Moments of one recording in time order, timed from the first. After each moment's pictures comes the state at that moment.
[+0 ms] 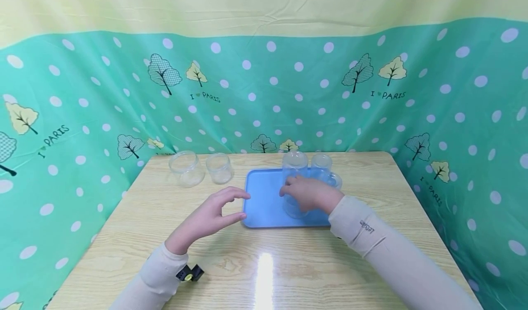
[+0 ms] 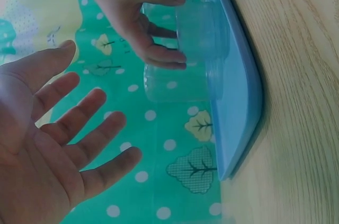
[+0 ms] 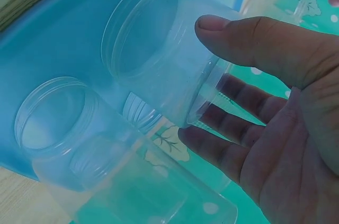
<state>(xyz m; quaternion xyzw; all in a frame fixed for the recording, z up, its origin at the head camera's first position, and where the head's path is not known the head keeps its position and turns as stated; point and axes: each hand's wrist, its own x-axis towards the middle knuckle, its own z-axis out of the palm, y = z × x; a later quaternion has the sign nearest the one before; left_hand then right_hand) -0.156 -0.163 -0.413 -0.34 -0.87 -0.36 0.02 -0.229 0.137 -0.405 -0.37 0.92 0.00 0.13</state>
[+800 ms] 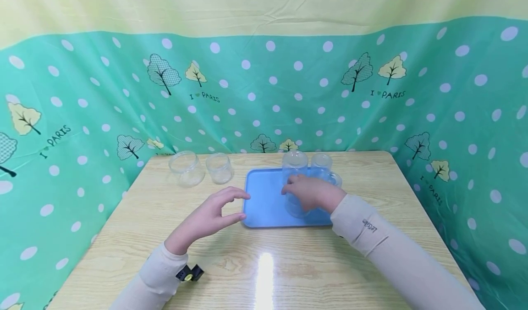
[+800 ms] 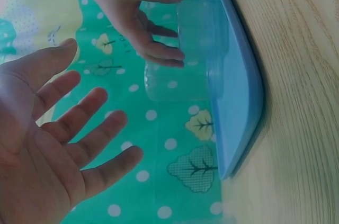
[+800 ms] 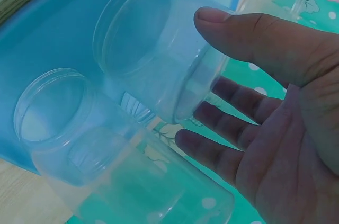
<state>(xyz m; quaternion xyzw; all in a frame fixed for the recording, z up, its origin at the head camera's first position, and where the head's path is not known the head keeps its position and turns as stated) -0.157 -0.163 -0.414 -0.34 -0.87 -0.35 0.01 -0.230 0.143 -0.402 -0.36 0.92 -0.01 0.14</state>
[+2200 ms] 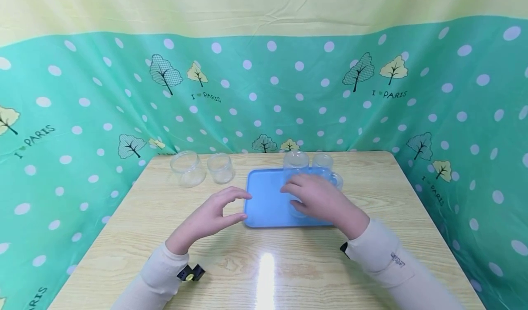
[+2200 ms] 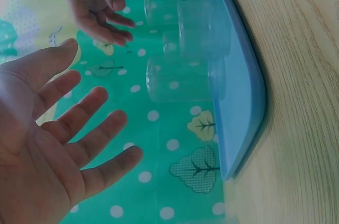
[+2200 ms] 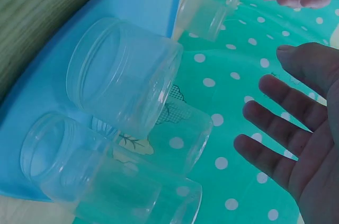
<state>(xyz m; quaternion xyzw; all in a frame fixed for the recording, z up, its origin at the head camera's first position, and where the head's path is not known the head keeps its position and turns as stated) -0.155 -0.163 -0.413 -0.35 -0.87 -0.34 0.02 -0.191 0.163 -0.393 -0.47 0.86 -0.10 -0.16</state>
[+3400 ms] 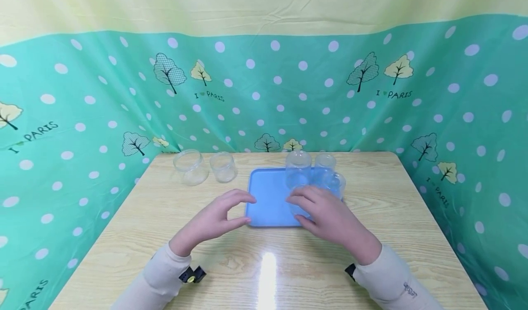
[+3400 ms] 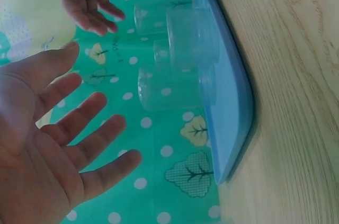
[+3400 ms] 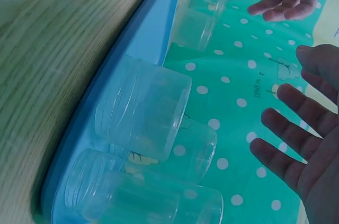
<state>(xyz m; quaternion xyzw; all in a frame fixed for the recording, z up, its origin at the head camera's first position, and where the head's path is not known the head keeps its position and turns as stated) -0.150 -0.158 -0.419 -0.36 -0.88 -0.30 0.03 -0.161 0.177 -0.418 -0.47 0.84 -0.19 -0.21</state>
